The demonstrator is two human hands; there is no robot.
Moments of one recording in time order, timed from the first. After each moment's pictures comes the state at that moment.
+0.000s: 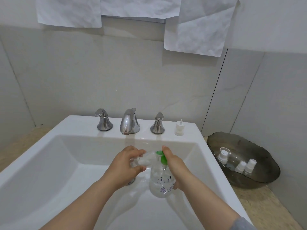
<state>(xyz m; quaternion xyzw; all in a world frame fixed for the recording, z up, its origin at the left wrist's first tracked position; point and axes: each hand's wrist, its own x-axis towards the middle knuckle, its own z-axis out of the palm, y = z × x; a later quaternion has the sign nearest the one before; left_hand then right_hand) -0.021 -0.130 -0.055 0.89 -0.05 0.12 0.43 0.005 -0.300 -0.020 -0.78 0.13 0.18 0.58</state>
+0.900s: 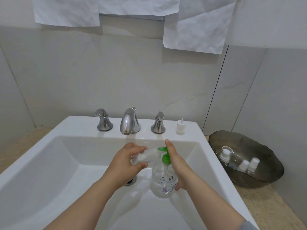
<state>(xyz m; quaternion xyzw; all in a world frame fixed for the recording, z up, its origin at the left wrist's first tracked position) -0.021 -0.131 -0.047 0.88 -0.06 0.14 0.45 0.012 -0.306 -0.025 -0.74 0.16 0.23 0.61</state>
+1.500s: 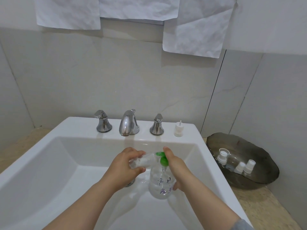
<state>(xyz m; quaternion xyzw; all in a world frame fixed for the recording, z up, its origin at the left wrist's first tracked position) -0.023 -0.131 -0.053 0.89 -0.05 0.11 0.45 0.008 -0.305 -0.023 -0.78 0.13 0.18 0.59</state>
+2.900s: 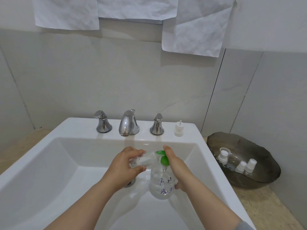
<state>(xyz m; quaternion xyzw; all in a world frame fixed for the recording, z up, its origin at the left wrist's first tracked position) -0.021 -0.131 -0.051 0.88 -0.05 0.13 0.46 0.014 -0.309 -0.032 -0.78 0.11 0.17 0.59</state>
